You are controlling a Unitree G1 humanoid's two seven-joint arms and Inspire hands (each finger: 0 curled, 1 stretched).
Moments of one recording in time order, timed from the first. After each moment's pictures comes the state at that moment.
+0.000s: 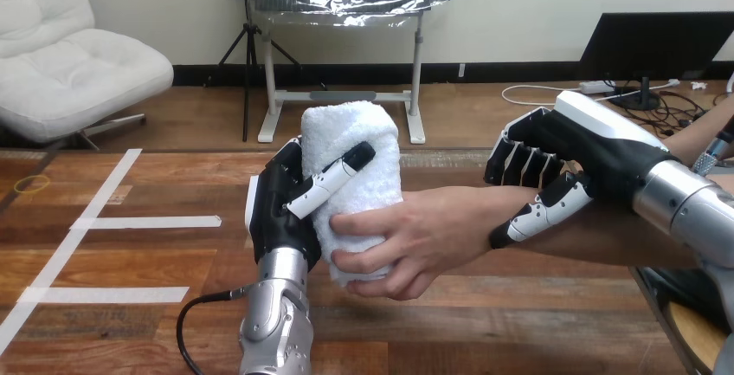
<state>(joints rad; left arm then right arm) -0.59 -0.14 0.20 1.15 -0.33 -0.58 -0.12 -0.35 -0.66 0.12 0.00 -0.36 0.09 0.50</state>
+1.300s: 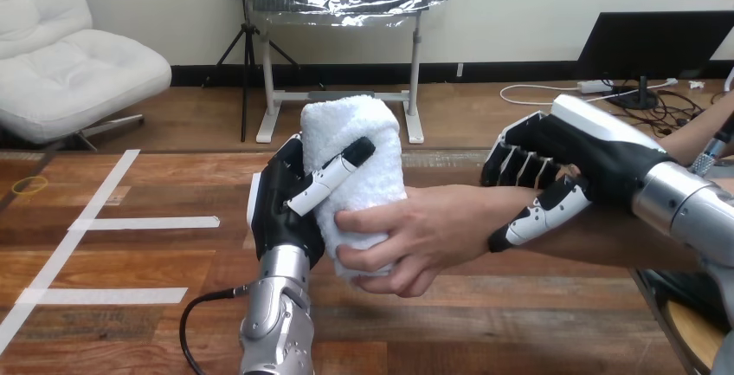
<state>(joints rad) -0.59 -0.14 0.18 1.13 -0.40 -0.56 -0.16 -0.35 -0.66 0.12 -0.01 -0.35 0.11 0.55</state>
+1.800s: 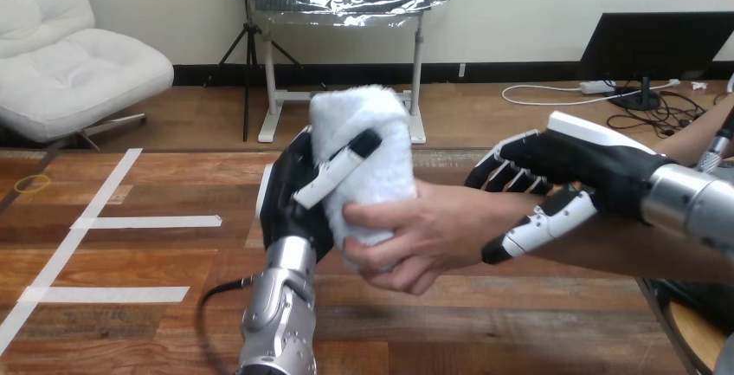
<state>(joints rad) -0.59 -0.14 0.16 1.06 -0.45 -0.47 -0.22 -0.36 -0.71 0.10 -0.07 -0.24 0.24 0.75</state>
